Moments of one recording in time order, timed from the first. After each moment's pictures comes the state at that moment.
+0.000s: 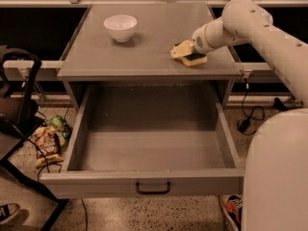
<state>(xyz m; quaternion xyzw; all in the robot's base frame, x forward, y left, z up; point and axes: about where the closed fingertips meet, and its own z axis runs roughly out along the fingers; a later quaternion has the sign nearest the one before) 0.811 -0.126 0.840 -0.30 0.85 0.13 0.41</state>
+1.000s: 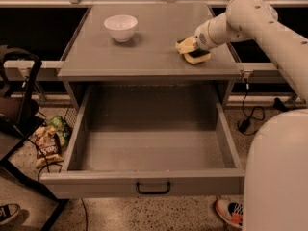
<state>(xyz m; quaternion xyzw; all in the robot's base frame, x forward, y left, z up) 0.813 -0.130 0.856 -0.31 0.85 0.12 0.42</state>
